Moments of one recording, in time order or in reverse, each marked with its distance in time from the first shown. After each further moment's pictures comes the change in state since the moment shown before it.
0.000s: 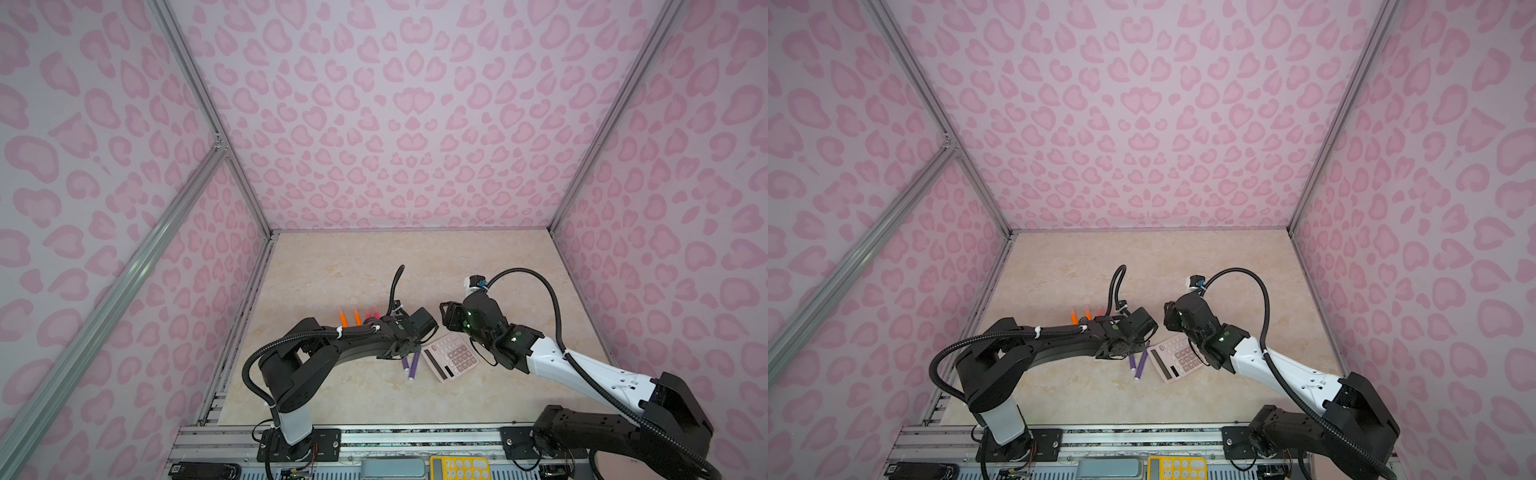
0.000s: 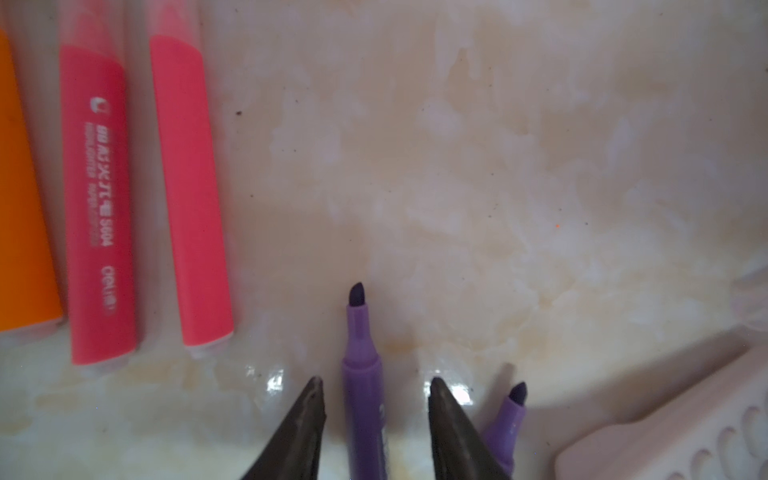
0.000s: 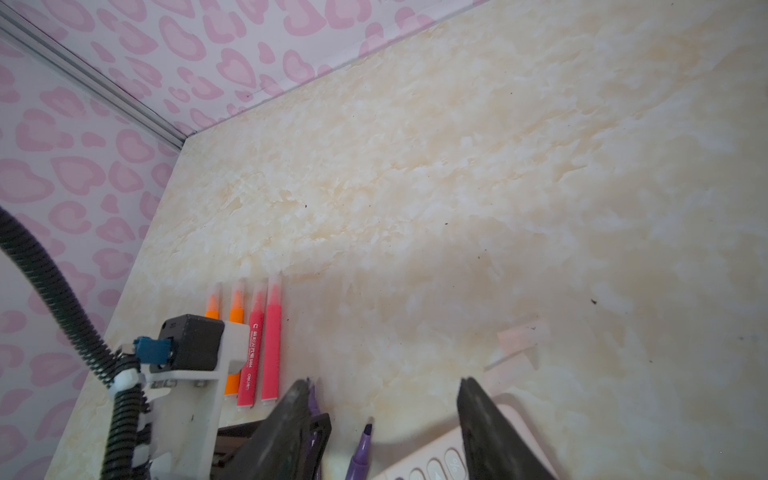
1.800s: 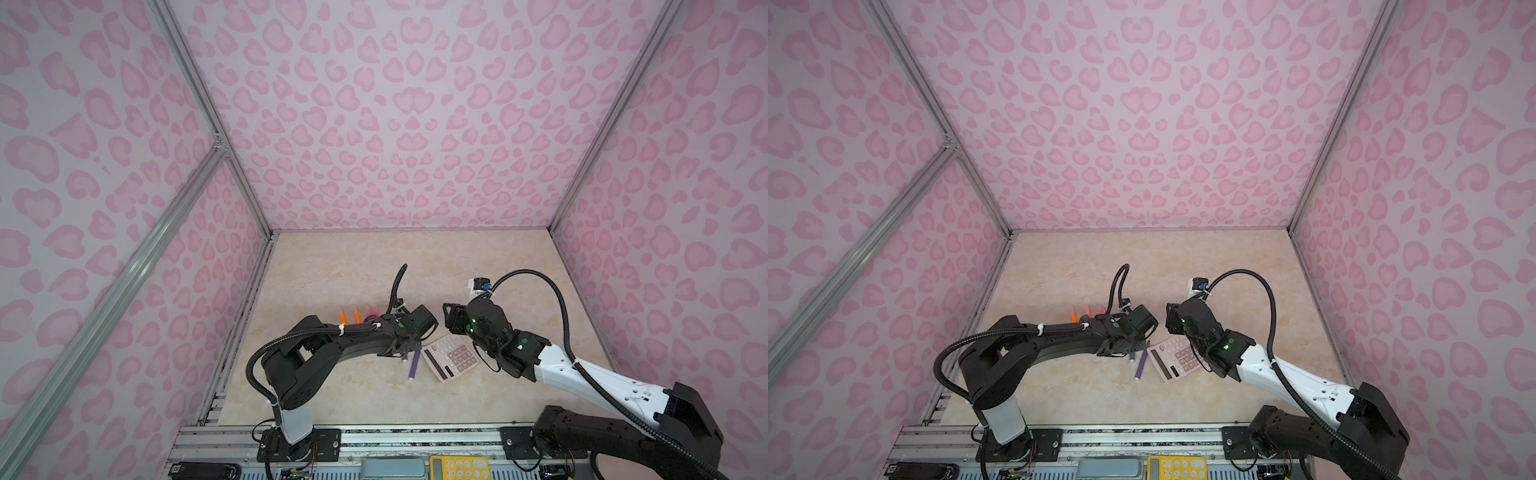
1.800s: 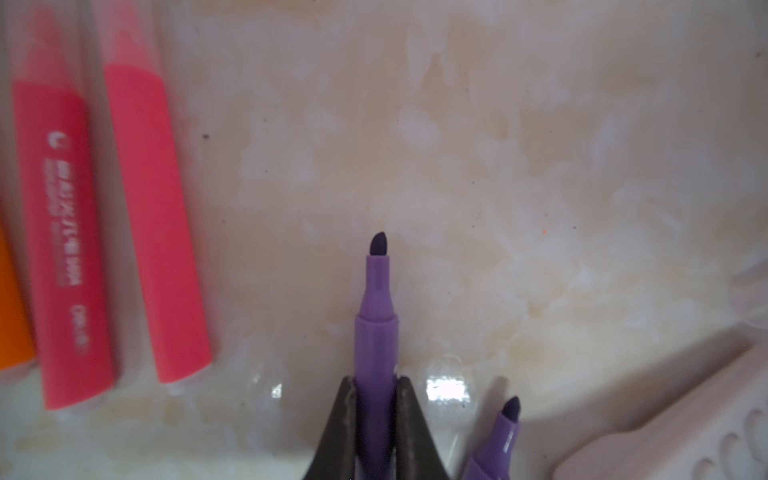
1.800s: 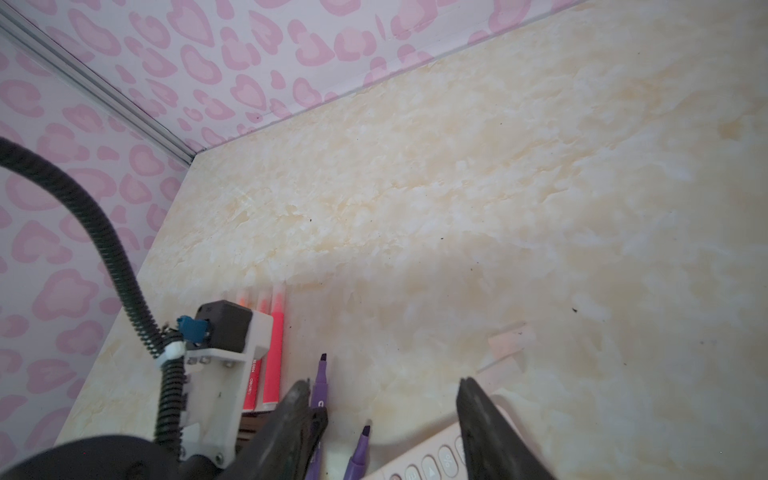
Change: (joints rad) left arm 0.038 -0.031 -0.004 0.048 0.016 0.131; right arm 0.034 -0.087 -0.043 0.008 0.083 -0.018
